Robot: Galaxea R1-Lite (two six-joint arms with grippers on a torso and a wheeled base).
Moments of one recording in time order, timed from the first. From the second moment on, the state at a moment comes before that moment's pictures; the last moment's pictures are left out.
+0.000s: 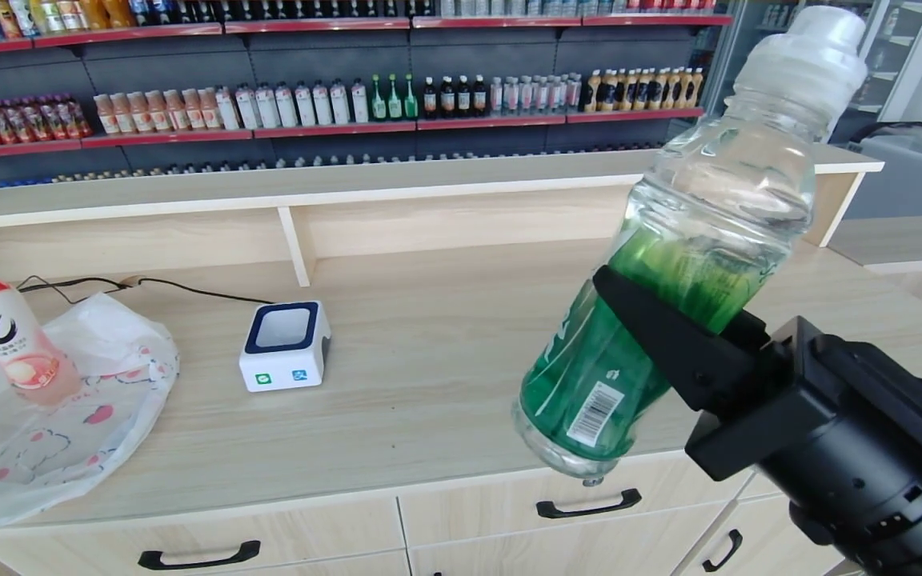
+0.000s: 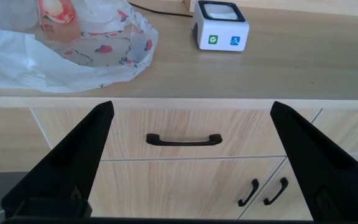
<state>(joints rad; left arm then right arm) 0.00 0.00 0.00 0.00 0.00 -0.02 0.96 1.53 -0.41 -1.57 -0.21 0.15</state>
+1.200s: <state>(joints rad) 0.00 0.00 0.00 0.00 0.00 -0.02 1.09 1.53 -0.51 -1.57 -0.17 0.49</state>
